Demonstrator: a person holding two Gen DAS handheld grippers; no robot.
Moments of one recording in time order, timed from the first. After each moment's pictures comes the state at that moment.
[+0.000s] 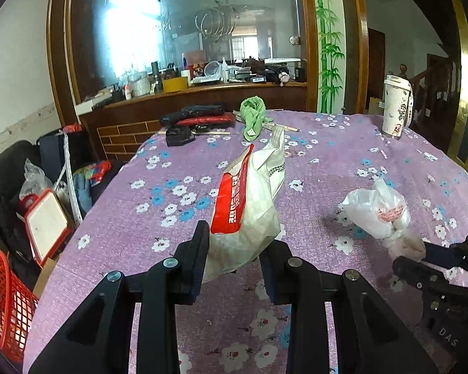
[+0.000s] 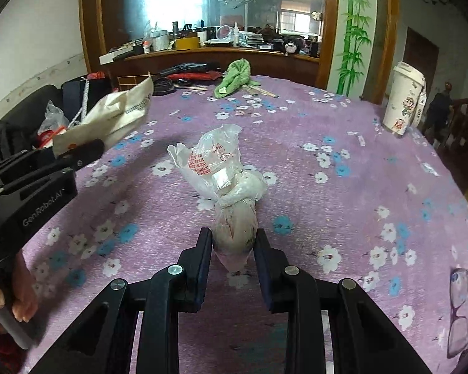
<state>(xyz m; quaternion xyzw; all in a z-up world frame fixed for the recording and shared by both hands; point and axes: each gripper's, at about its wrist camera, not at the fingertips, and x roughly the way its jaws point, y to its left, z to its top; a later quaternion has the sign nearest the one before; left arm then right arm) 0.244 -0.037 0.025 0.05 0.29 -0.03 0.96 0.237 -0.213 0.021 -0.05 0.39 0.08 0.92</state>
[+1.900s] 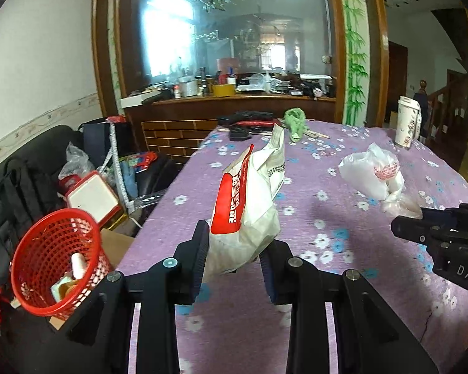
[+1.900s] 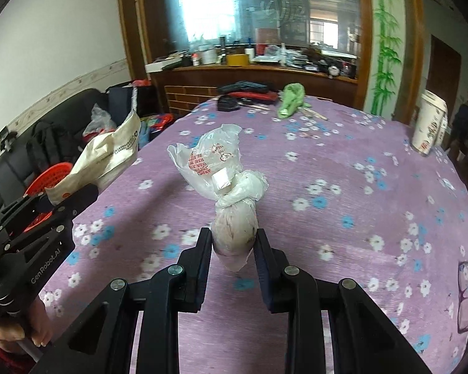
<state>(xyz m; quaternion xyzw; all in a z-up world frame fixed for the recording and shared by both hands) 0.117 0.060 0.060 0.02 0.27 0.04 0.96 0.165 -0.131 0.076 -0.04 0.37 0.18 0.91</state>
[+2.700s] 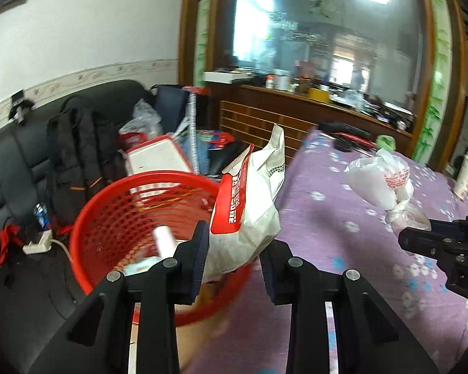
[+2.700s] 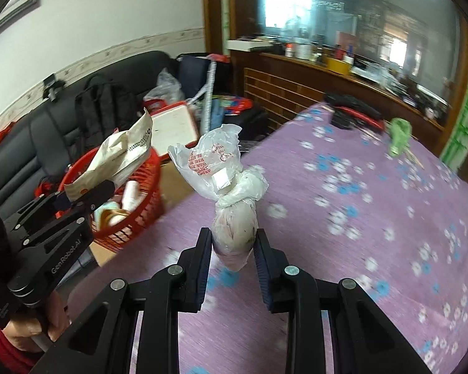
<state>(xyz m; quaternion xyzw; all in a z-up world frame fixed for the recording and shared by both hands) 0.090 0.244 0.047 -0.09 0.28 0.17 0.94 0.176 0.066 0.082 -0.12 0.38 0.31 0.86</state>
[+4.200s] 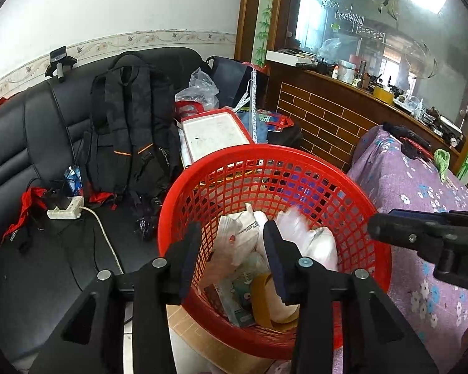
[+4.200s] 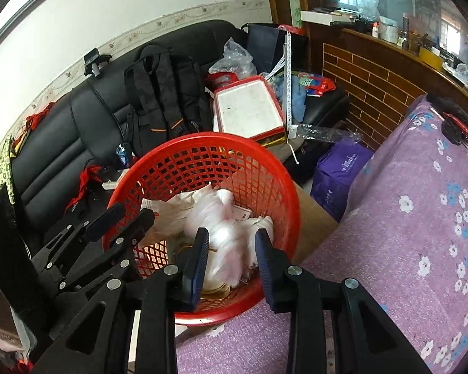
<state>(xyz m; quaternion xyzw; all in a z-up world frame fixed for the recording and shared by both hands) 0.078 0.346 0.011 -0.14 0.31 0.25 0.91 0.198 0.210 0.048 -0.11 0.44 0.41 0.79</state>
